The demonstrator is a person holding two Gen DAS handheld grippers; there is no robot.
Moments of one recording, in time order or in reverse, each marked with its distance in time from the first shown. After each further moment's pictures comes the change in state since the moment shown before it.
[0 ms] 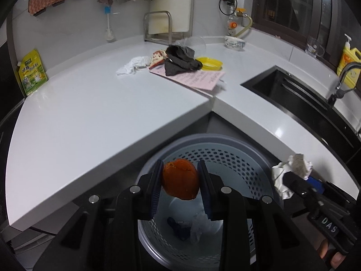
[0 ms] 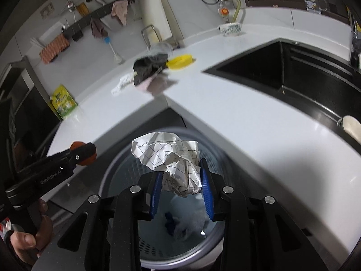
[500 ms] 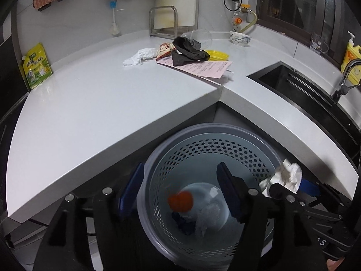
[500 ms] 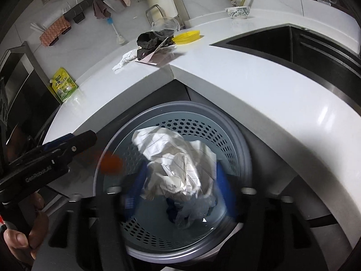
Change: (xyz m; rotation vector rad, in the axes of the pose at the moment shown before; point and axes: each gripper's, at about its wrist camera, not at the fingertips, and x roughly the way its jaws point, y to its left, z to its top) left arm -0.001 0.009 -0.014 -0.015 0.009 0.033; right arm 0.015 0.008 -0.017 -0.034 0.055 0.004
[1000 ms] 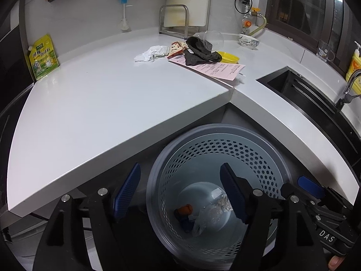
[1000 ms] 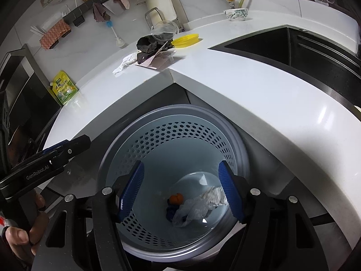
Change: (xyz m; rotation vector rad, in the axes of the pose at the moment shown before) left arm -0.002 0.017 0.000 -0.056 0.010 0.009; right arm -0.007 0.000 0.003 0.012 -0.009 0.014
